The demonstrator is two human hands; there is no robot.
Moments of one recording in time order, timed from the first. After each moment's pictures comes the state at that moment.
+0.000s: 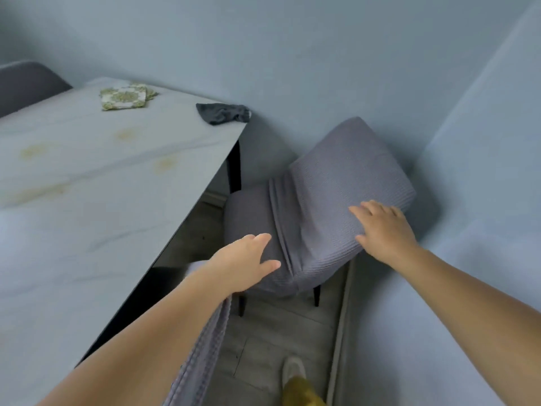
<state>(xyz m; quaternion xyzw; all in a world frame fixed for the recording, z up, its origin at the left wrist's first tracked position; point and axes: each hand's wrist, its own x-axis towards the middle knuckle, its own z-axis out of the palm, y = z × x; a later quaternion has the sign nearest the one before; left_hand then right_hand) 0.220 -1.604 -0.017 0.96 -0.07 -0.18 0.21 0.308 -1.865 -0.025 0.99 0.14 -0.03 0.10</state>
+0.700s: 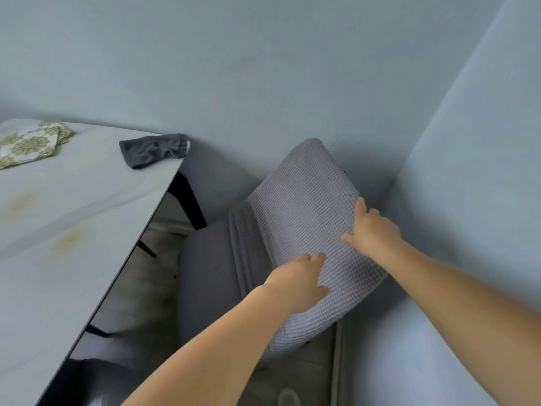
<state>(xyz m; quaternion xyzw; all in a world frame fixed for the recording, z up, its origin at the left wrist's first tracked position) 0.452 -1.788 -0.046 0.93 -0.20 -0.26 0.19 0.527 -1.952 -0.044 0.98 -0.08 -0.16 -0.02</state>
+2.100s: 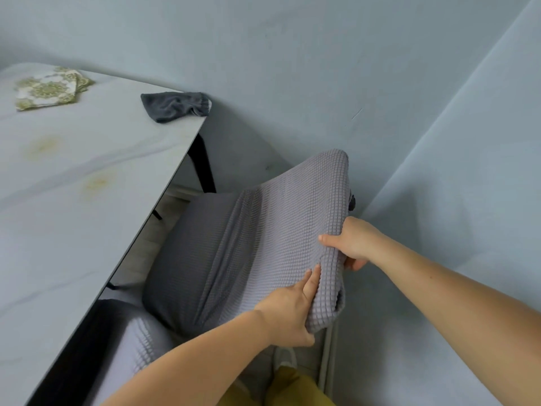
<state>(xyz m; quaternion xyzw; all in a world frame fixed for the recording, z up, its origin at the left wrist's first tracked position) 0.330 -1.728 -0.102 0.90 -0.27 -0.26 0.20 0.435 -1.880 -0.051 0.93 -0.09 -0.30 -0.21</state>
